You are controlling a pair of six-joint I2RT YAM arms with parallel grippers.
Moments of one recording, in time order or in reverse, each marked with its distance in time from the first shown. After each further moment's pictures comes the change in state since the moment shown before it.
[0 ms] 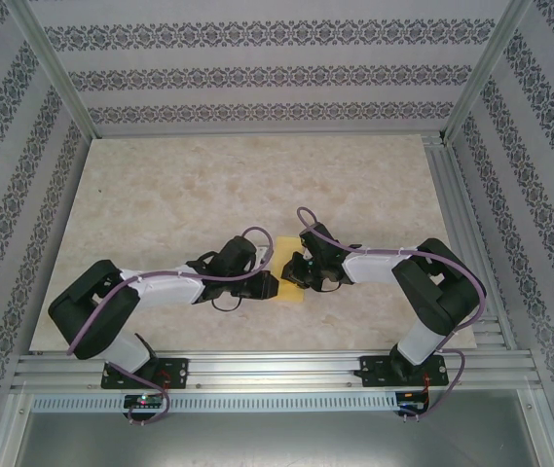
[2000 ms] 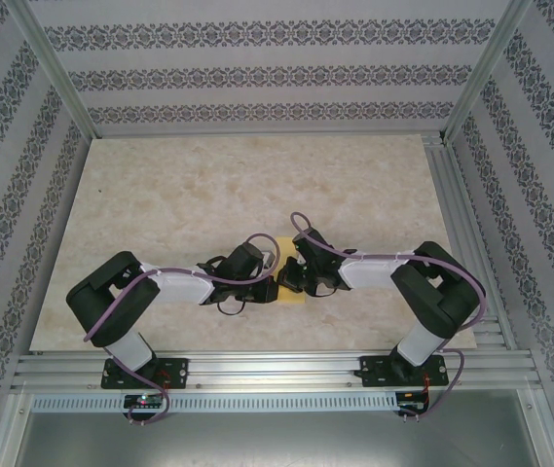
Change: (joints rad) left arm -0.030 0.101 0.003 0.033 -0.091 -0.002; right arm 0.070 -0.008 -0.011 0.035 0.016 0.049
